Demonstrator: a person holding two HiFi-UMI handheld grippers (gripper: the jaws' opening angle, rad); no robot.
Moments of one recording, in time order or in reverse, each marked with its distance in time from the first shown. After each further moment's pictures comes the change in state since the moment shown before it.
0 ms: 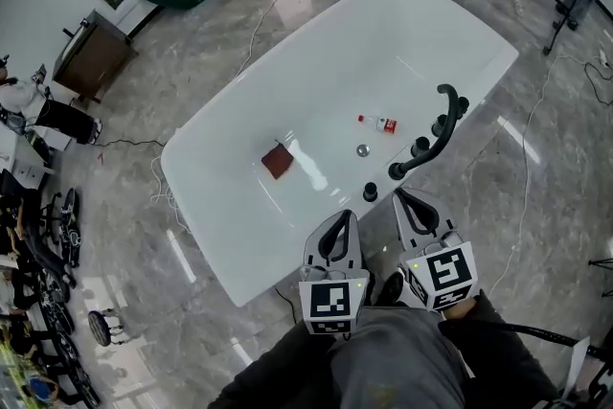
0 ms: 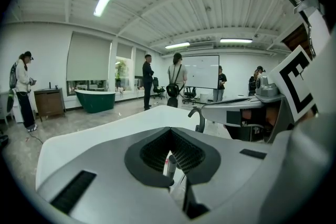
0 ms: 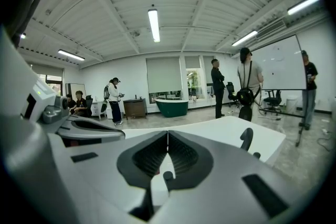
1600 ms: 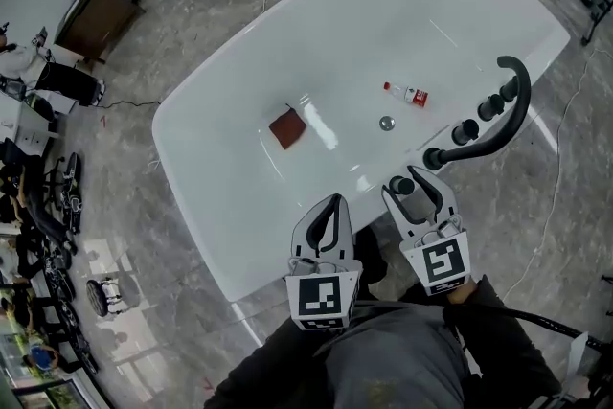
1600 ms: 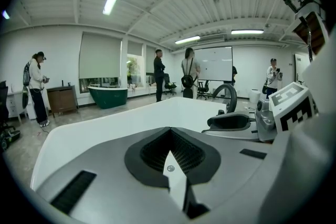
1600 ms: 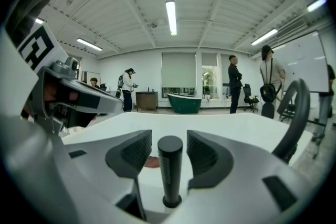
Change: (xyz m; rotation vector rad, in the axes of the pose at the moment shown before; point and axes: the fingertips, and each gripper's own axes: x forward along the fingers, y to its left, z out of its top) left arm 0.059 0.080 -0.096 -0.012 0.029 0.134; right arm 0.116 0.009 -0.136 -0.137 0.015 0.138
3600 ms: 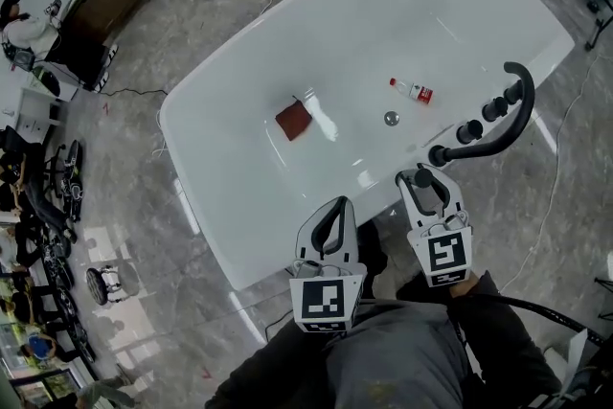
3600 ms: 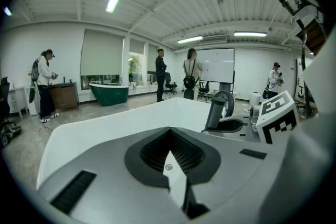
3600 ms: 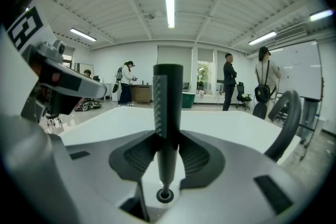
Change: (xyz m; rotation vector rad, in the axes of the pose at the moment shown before) left arm -0.024 0.005 0.014 -0.033 0.017 0.000; right arm -0.002 -0.009 0.002 -0.019 0.076 -0.079
